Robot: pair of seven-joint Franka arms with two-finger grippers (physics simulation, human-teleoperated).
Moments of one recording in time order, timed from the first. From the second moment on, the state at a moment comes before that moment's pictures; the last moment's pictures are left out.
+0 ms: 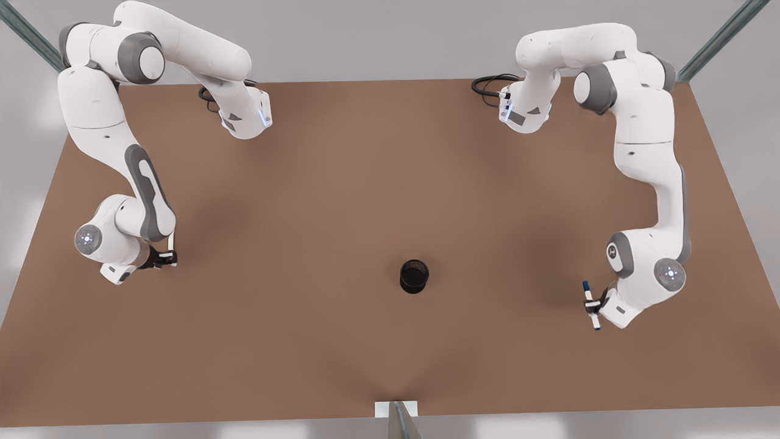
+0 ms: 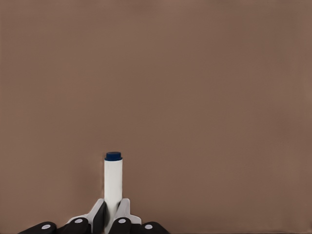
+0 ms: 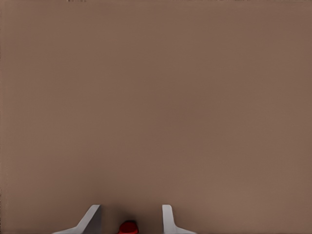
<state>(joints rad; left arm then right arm) 0.11 0.76 -0.06 -1.45 -0.02 2.32 0.10 -0.38 0.55 0.06 -2.00 -0.08 2.45 -0.44</state>
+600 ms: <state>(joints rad) -0.12 0.61 -0.52 -1.40 -0.30 2.23 0.31 -0.39 0.54 0.06 -2.03 -0.08 2.44 -0.51</state>
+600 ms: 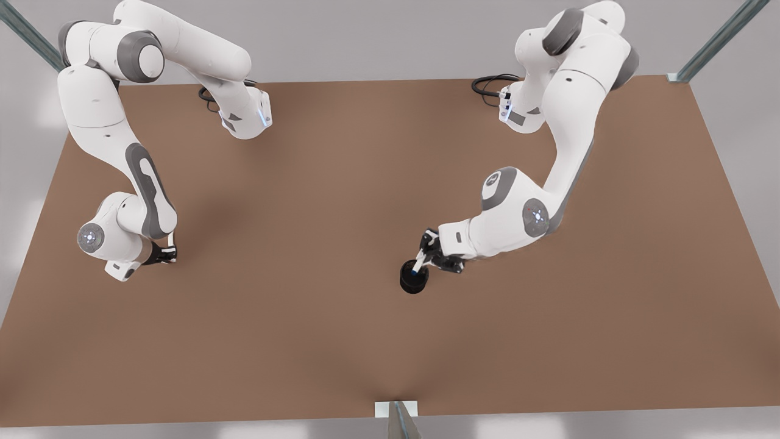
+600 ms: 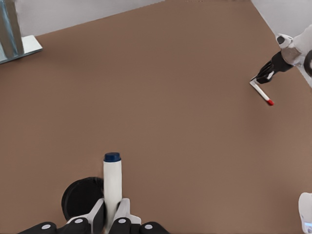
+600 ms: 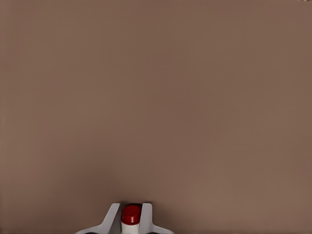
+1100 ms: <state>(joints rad) 0.15 0.65 -0.84 -1.71 -1.02 2.78 1.13 -0.39 0.45 0.19 -1.84 -0.07 2.31 -0.54</state>
